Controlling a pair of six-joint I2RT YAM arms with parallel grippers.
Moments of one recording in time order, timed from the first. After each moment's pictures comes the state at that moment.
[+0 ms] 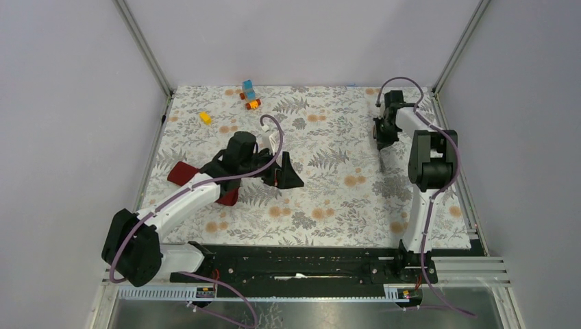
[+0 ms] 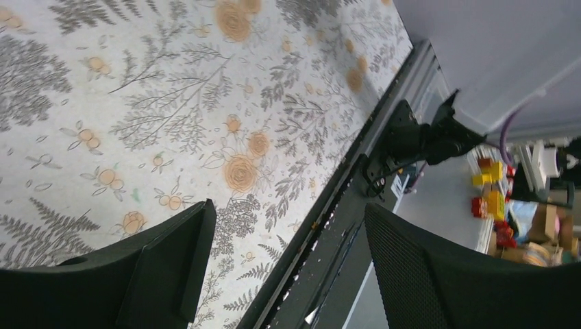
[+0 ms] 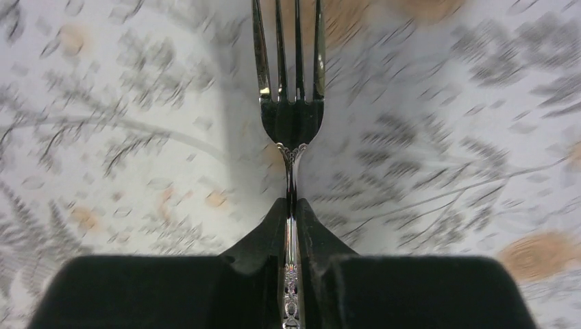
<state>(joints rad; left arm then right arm) -0.58 1.27 0.85 -0.13 0.67 -0.44 -0.01 2.21 1.70 -0.73 -0.03 -0.04</state>
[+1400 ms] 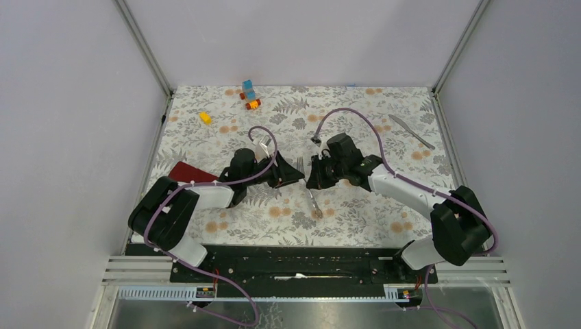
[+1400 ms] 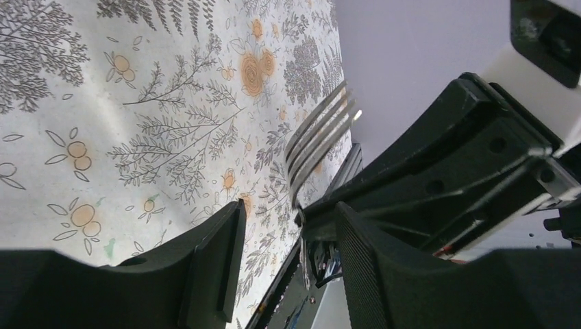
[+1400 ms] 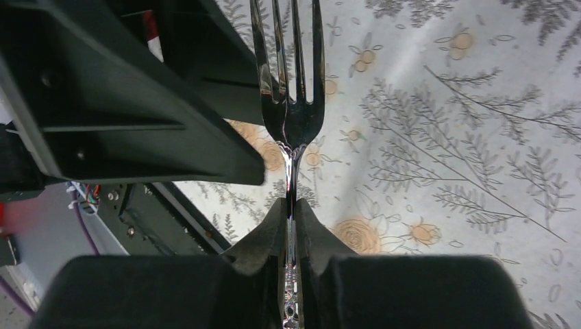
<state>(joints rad) -0.51 1.55 0.56 0.68 0.61 -1.04 0.65 1.47 0.94 -0.30 -0.34 0.39</state>
